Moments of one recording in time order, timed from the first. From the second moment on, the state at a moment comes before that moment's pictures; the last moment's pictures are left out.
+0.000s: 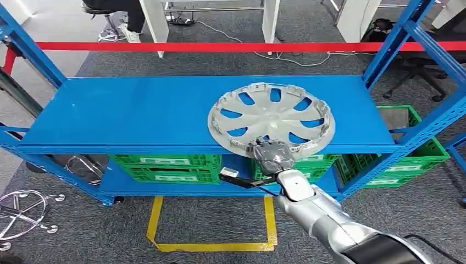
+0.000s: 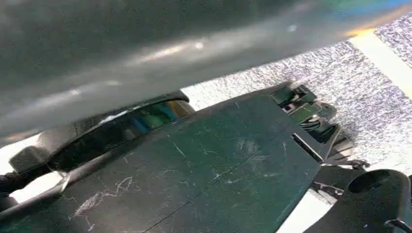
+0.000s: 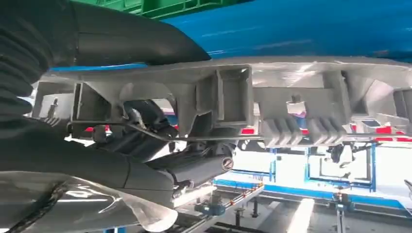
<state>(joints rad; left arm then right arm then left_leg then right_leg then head) -0.09 -0.26 0.49 -0.22 -0.97 0.13 -0.23 -0.52 0.07 0.38 -0.62 1.50 -0.71 0.04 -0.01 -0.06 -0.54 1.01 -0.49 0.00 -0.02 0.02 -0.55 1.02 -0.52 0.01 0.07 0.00</state>
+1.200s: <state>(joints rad) -0.09 -0.26 0.50 -0.22 -0.94 0.17 -0.27 -0.22 0.09 0.54 -1.76 1.57 -0.70 -0.31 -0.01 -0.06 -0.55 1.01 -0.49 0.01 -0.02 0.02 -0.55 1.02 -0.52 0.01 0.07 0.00</state>
